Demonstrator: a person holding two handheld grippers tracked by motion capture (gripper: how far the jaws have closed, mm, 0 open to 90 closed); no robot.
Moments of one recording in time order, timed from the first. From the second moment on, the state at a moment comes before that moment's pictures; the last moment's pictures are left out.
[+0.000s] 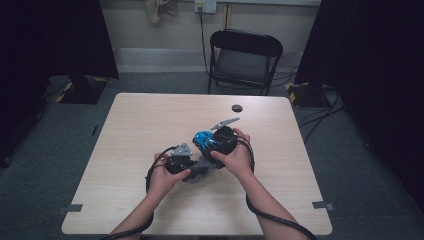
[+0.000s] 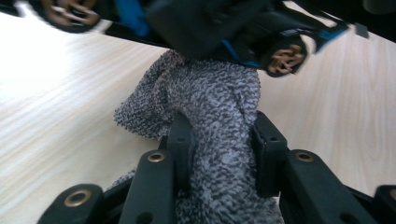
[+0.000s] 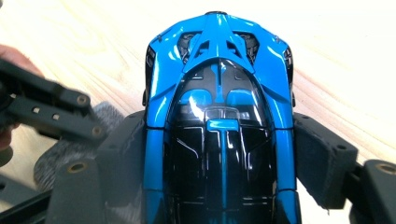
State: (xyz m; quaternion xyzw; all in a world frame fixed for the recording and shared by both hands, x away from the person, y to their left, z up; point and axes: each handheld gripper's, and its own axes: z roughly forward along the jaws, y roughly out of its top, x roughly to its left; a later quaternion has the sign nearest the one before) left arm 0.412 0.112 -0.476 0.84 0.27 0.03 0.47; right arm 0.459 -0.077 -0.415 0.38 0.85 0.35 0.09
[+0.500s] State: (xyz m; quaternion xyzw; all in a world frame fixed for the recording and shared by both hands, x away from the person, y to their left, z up) left arm 0.438 0.149 -0.468 0.83 0.34 0.09 0.43; right arm 0.454 -0.090 -0.405 0.38 0.85 0.36 0.09
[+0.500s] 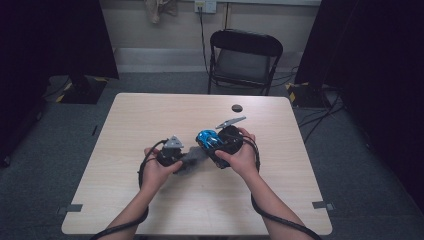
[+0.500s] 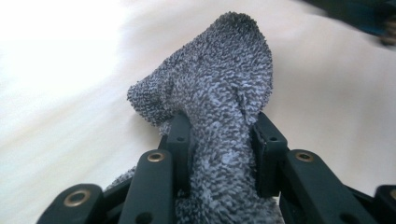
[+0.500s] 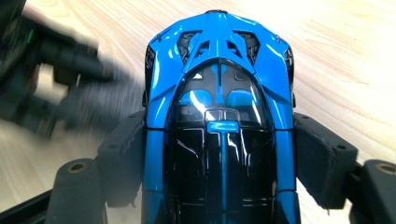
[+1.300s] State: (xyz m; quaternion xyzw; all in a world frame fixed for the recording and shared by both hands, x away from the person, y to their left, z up) left arm 0.443 0.120 -0.458 0.83 0.31 0.08 0.46; right arm 0.448 -0.092 -0.415 0.37 0.85 0.36 0.08
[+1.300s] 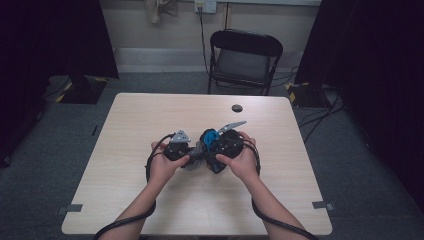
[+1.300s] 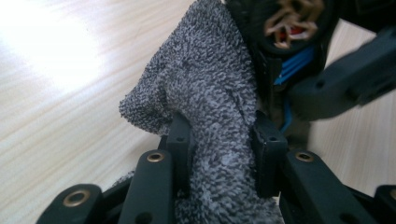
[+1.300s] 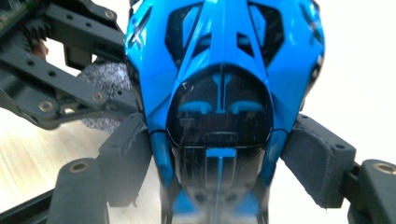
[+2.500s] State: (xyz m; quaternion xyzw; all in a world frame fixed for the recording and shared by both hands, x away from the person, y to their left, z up) left arm 0.439 0.119 -0.483 0.85 0.29 0.06 0.44; right arm 0.459 -0.091 -0.457 0.41 0.82 0.39 0.02
